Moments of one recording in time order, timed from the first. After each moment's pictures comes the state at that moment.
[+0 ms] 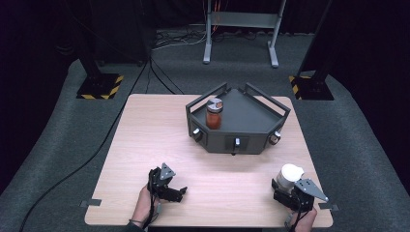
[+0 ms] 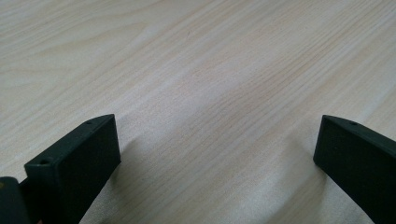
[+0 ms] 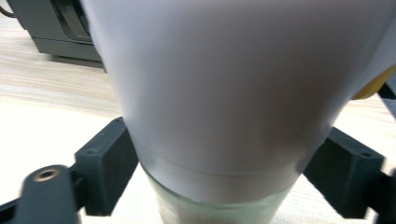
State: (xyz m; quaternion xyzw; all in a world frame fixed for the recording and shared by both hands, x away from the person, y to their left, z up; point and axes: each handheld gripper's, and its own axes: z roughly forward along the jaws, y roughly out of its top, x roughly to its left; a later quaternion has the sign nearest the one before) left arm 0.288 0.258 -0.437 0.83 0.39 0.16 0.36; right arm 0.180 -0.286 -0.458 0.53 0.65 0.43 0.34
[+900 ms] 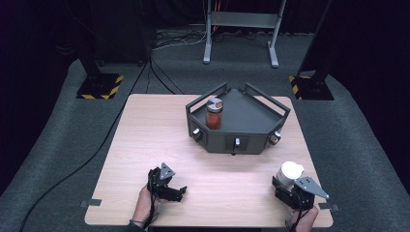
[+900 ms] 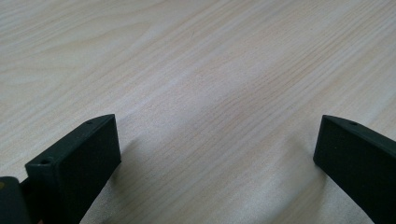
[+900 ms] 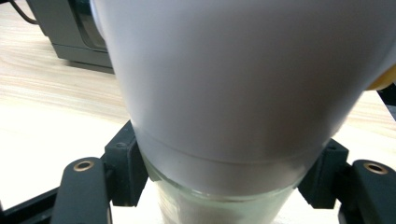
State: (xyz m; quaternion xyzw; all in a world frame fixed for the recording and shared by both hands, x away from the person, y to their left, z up) left arm 0.287 0.257 -0.437 0.83 0.40 0.17 0.35; right arm 0.182 -0.287 -0.445 0.51 0.66 0.44 0.34
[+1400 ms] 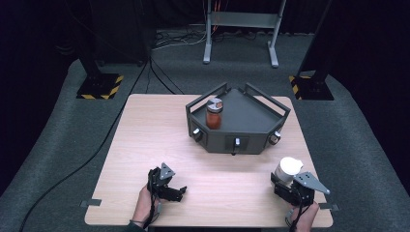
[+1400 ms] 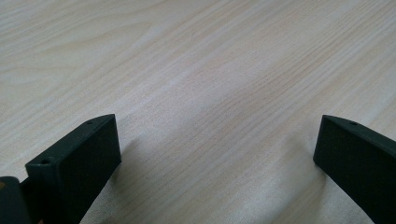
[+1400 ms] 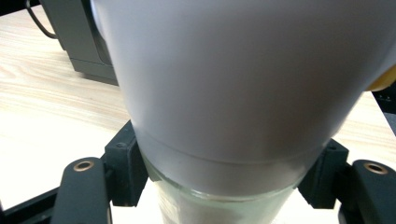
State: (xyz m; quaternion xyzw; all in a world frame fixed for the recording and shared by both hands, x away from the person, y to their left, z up) left arm 0.287 0.257 -0.437 0.83 0.40 0.17 0.35; right arm 0.188 -0.285 -0.425 0.50 0.67 0.44 0.33
